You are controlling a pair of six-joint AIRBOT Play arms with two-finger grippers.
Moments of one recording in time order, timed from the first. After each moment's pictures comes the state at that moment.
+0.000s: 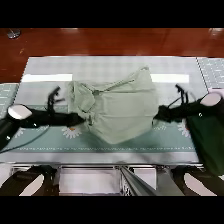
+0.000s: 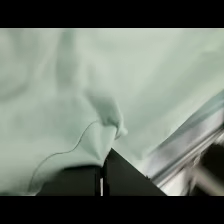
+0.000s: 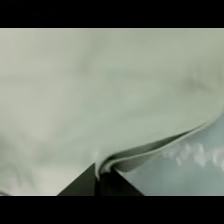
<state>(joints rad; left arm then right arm) -0.09 -0.92 0.62 0.66 -1.04 -1.27 -0.05 -1.09 0.79 -0.93 1.17 1.46</state>
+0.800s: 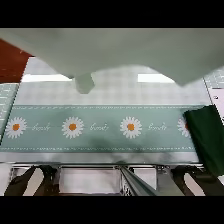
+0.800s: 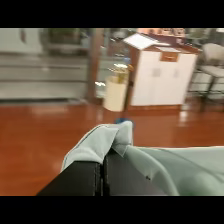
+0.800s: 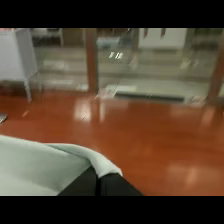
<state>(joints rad) 0.46 -0.78 1.93 0.73 -1.19 -1.37 -0.05 -0.77 2.07 -1.30 1.31 1.55</state>
